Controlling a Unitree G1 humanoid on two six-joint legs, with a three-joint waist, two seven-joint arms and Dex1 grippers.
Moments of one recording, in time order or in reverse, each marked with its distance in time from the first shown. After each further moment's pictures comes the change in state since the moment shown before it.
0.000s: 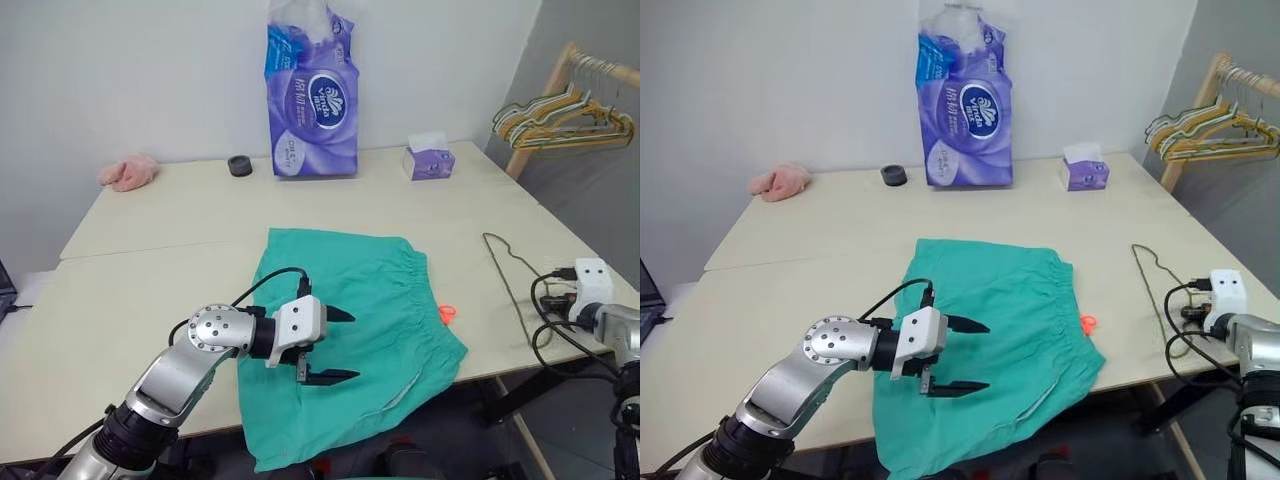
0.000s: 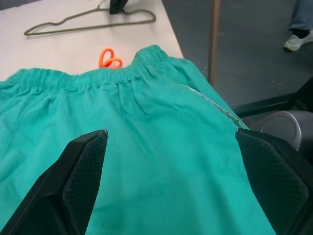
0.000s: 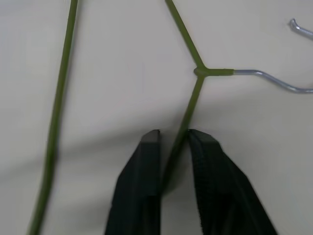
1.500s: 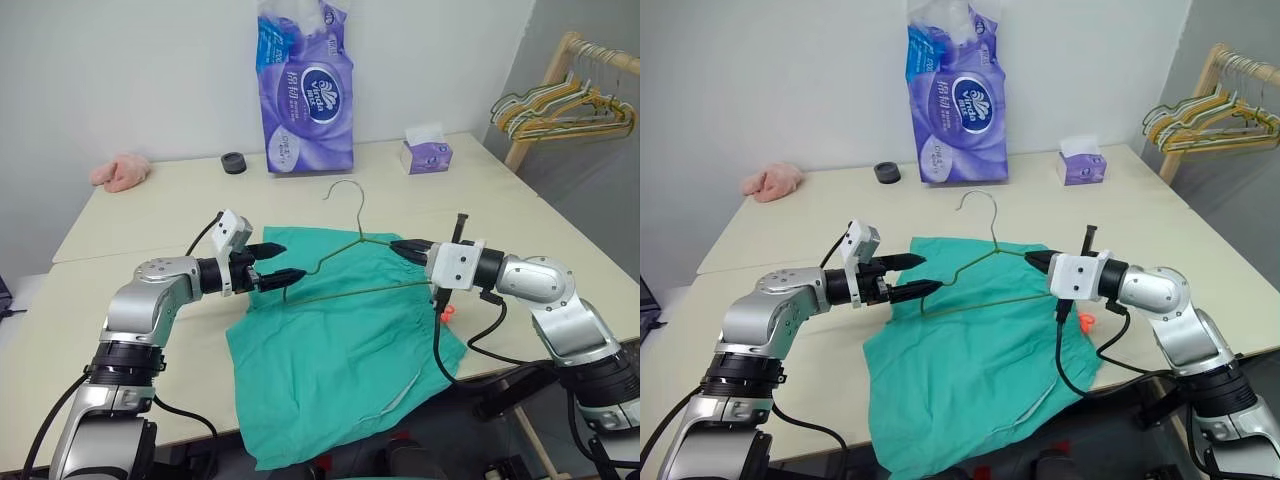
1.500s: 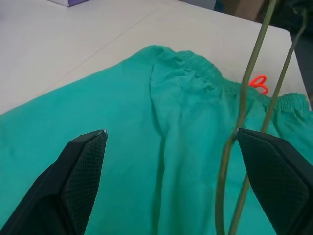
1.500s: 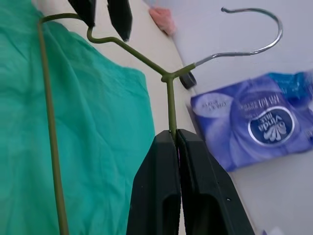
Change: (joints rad) left arm -0.270 -0.044 0.317 0.542 -0.167 0.230 -0.020; right arm -0.031 0.054 0.430 -0.725 -0.214 -0.842 0.323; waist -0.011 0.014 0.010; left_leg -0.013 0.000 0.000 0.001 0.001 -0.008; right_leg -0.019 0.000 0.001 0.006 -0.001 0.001
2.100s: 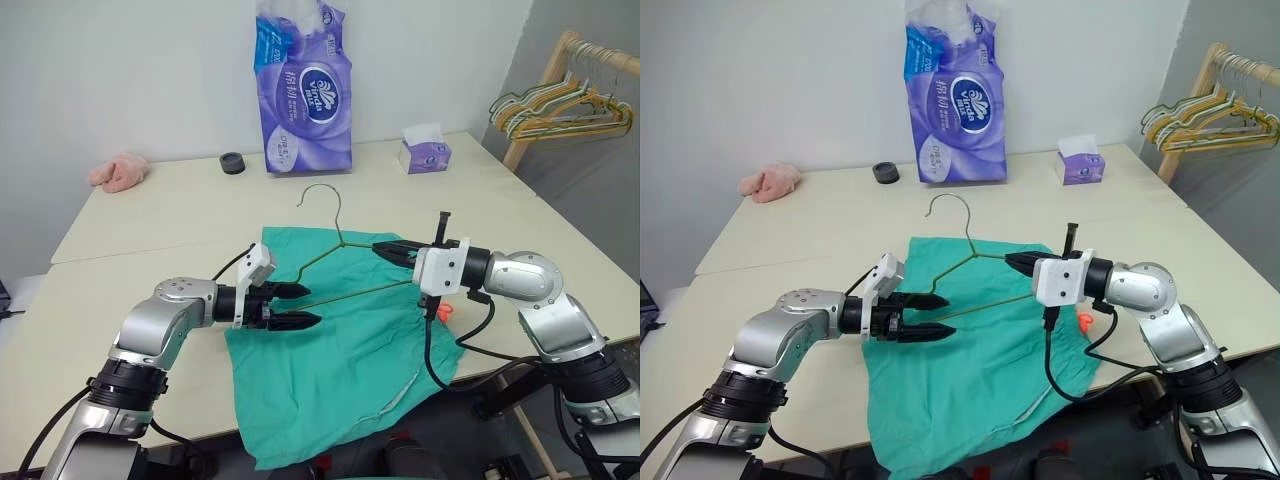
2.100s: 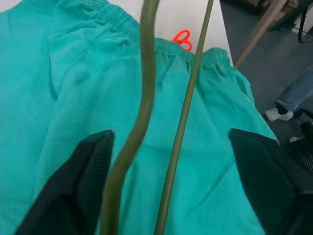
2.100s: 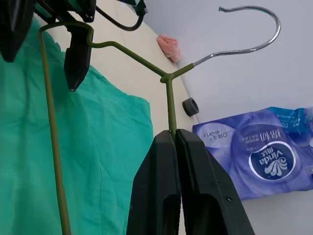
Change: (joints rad) left arm 0.095 0.032 -0.120 -0.134 -0.026 0.075 -0.120; right arm -0.037 0.044 0.022 -0.015 -0.006 -0.037 0.030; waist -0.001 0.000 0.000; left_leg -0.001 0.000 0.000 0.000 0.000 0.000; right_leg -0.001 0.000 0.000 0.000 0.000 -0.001
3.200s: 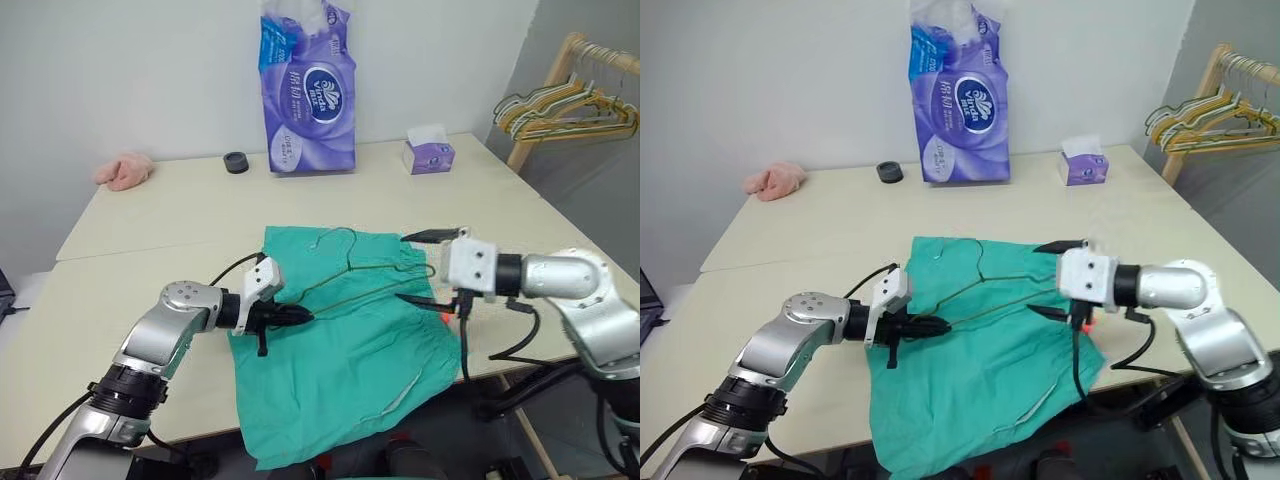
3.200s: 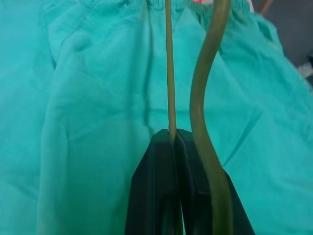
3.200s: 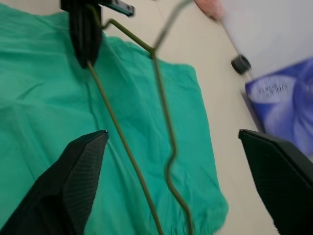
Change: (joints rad) left arm 0.029 0.038 -0.093 -0.010 0.174 -0.198 -0.002; right arm 0.068 -0.201 -0.112 -0.267 0.244 0.583 0.159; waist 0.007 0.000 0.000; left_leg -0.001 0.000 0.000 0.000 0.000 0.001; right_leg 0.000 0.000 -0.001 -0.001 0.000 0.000
